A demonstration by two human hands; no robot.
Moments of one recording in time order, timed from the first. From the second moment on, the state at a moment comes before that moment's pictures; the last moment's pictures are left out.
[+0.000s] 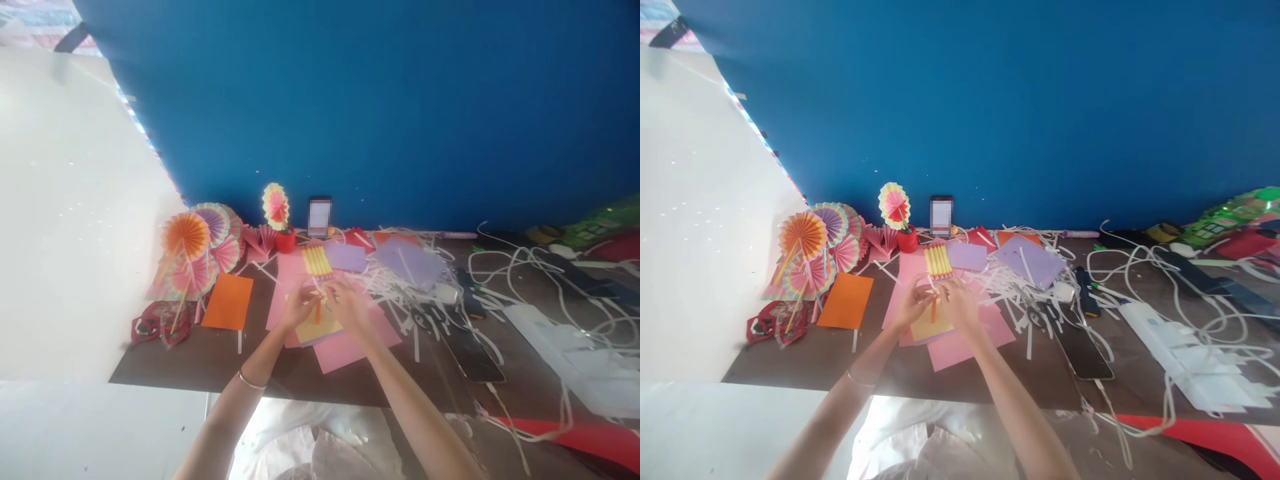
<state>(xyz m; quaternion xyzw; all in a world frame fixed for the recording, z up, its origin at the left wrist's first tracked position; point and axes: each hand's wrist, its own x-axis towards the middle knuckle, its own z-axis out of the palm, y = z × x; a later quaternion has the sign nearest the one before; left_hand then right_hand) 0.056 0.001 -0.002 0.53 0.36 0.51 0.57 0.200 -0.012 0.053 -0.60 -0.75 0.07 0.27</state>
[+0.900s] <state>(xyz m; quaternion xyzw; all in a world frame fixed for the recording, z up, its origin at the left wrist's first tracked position) 0.054 0.007 -0.006 0.56 0.37 0.48 0.55 0.205 -0.003 0.063 -0.60 -0.77 0.03 0.20</state>
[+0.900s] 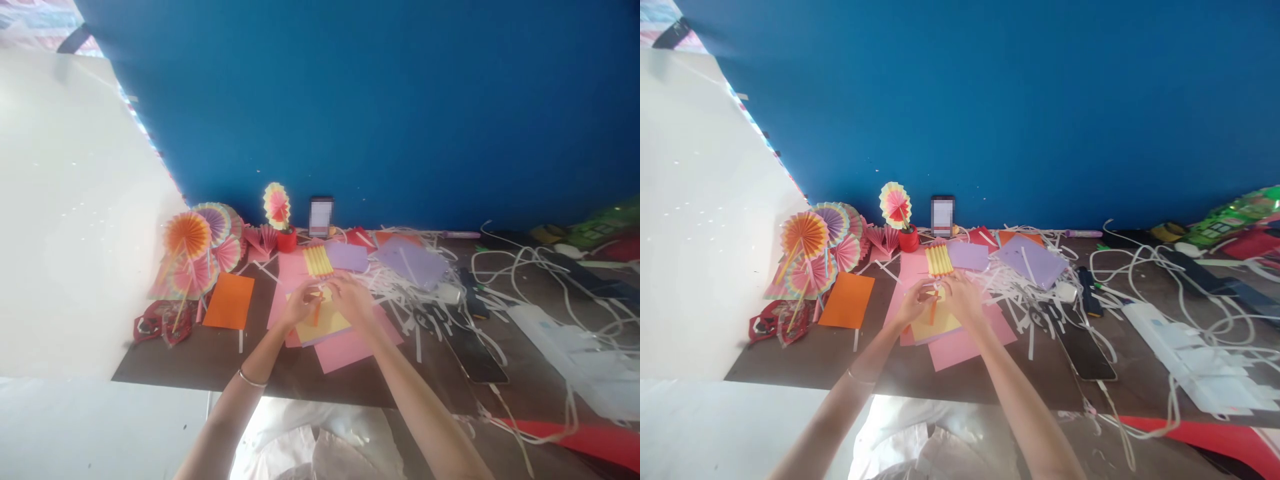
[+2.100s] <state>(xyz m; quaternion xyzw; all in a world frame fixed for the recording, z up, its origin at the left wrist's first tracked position) 0.051 0.012 -0.007 0.46 0.41 0.52 0.59 0.203 -0.013 0.060 -0.60 -0.77 0.03 0.22</state>
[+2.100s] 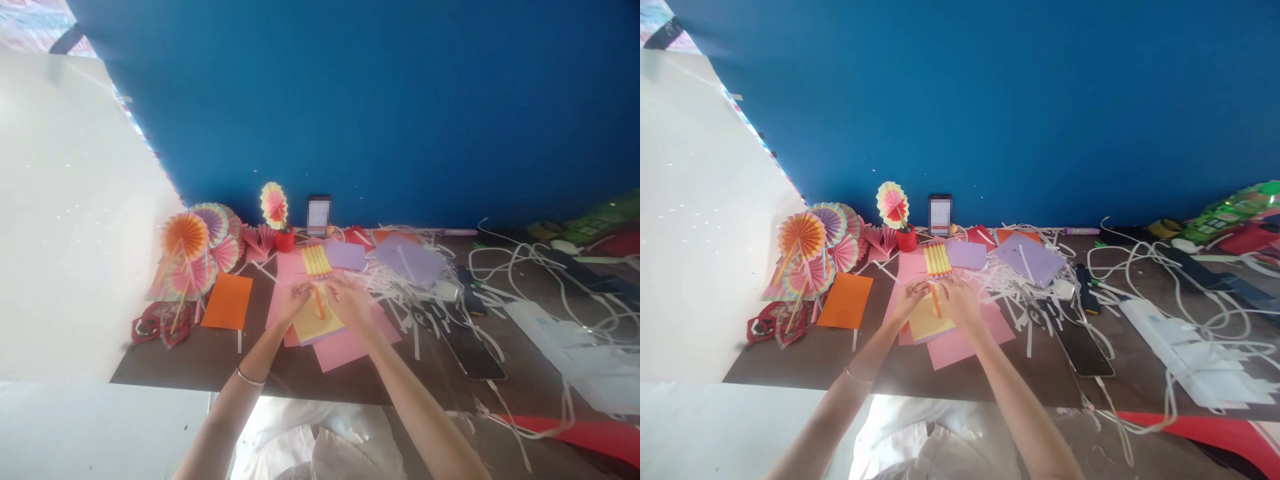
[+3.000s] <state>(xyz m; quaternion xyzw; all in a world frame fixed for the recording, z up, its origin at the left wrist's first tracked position) 0.051 0.006 0.006 0.39 0.35 0.57 0.63 0.196 -0.021 0.059 -0.57 -0.80 0.06 0.17</state>
